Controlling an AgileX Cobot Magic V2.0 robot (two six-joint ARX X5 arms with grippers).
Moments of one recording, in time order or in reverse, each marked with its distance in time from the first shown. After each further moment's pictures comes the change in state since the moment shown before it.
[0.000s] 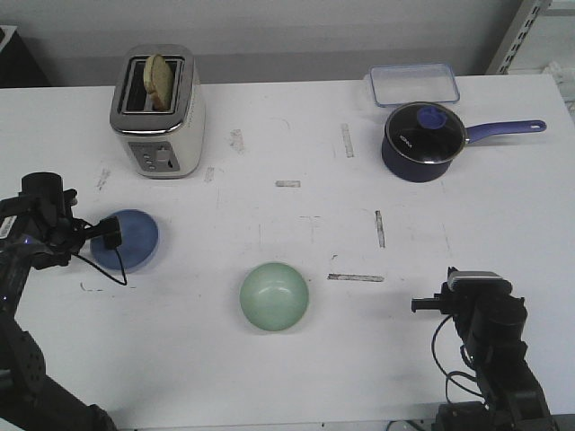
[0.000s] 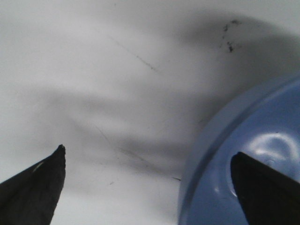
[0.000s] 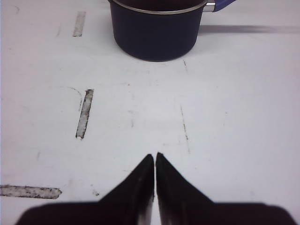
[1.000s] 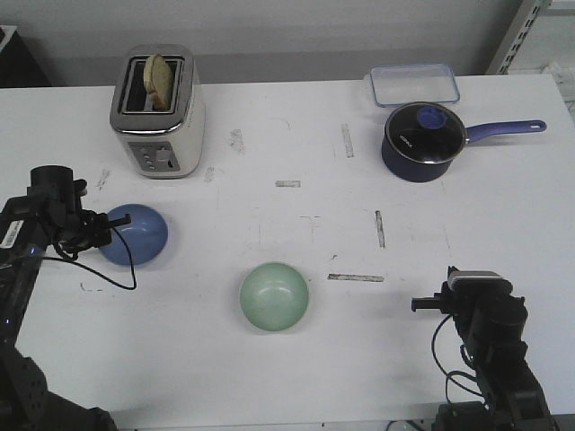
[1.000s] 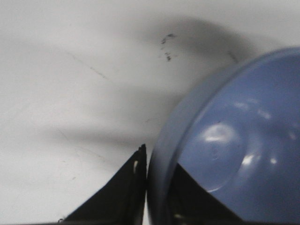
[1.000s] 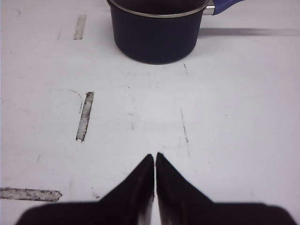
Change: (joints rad) left arm -0.088 -0.104 0.001 0.014 0.014 -0.037; right arm 0.000 0.000 0.000 0.006 0.000 0.000
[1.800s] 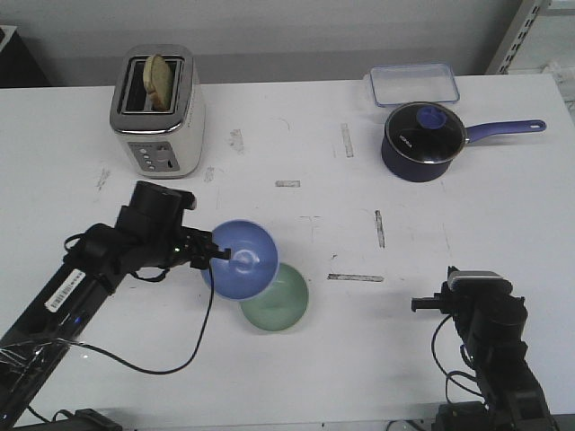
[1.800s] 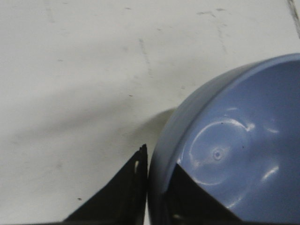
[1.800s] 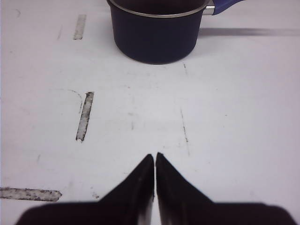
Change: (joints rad) left arm -0.642 -0.236 0.001 -0.003 0.143 -0.154; right arm 0.000 0.000 0.000 0.000 0.000 0.000
